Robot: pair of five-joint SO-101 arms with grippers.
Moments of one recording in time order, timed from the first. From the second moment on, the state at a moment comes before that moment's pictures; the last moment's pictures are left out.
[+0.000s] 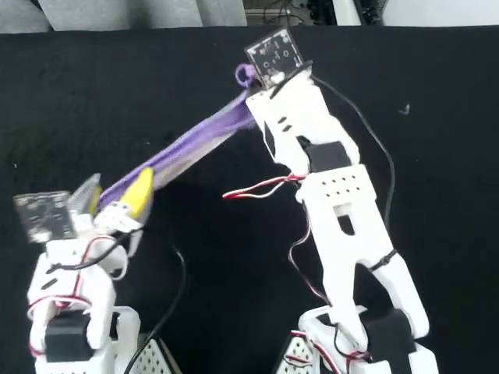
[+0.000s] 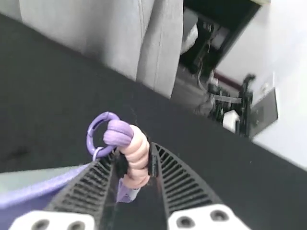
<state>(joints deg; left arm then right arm) -7.9 -104.7 70.5 56.0 7.6 -14.2 -18.2 27.6 26.6 21.3</state>
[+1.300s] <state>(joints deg) -15.6 -104.8 70.3 56.0 18.9 -22.9 -23.1 46.4 31.9 21.8</state>
